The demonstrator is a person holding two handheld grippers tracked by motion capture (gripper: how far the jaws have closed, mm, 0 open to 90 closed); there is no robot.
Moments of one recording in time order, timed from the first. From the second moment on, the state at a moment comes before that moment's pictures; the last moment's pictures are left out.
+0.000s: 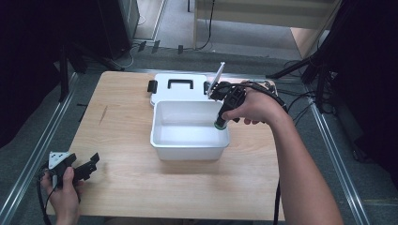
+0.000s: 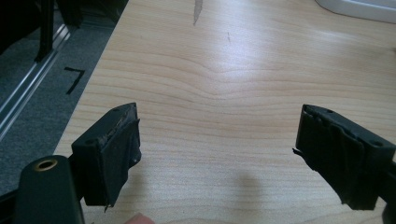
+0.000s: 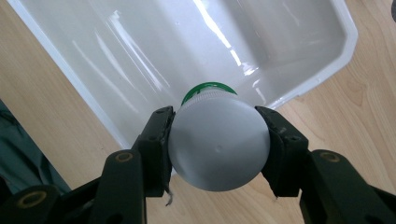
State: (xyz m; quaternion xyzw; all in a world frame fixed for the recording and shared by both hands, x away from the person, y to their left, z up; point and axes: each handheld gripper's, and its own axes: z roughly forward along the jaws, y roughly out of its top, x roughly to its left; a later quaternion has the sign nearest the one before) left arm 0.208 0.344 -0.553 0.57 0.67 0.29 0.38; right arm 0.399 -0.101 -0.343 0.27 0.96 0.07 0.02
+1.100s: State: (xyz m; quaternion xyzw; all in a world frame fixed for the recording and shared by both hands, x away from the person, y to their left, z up) left arm 0.209 0.344 -0.553 0.57 0.67 0.29 0.38; right arm 0.399 -0.093 -0.403 0.10 0.99 0.05 0.06
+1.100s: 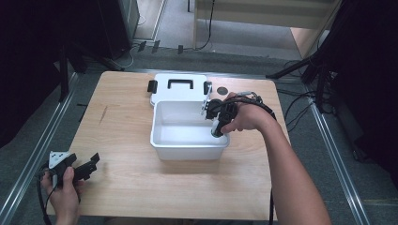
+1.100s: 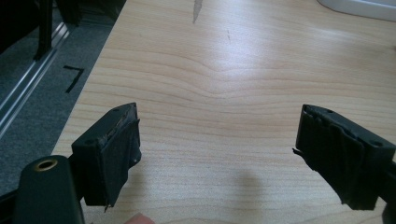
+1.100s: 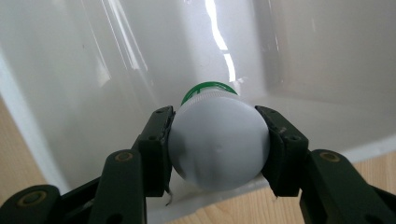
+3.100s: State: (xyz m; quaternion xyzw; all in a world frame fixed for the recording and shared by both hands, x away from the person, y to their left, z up) left arm 0.209 0.344 -0.553 0.58 0.67 0.28 0.38; right arm 0.405 -0.063 -0.447 0.06 1.00 -0.04 0.06
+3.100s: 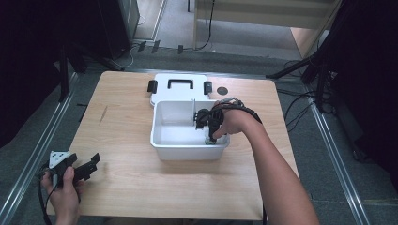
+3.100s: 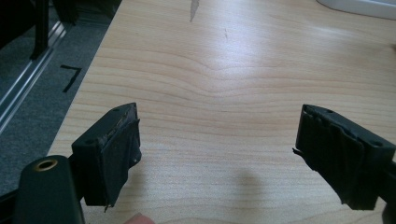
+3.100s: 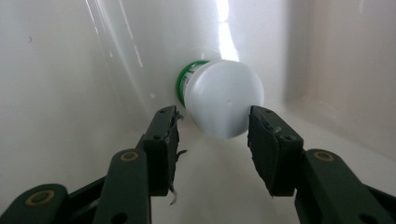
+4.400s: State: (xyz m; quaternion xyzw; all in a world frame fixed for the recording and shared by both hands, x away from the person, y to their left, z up) left arm 0.209 0.343 -0.553 0.58 0.66 0.28 0.38; right arm 0.391 -0.102 -0.375 0.17 0.98 0.08 0.07
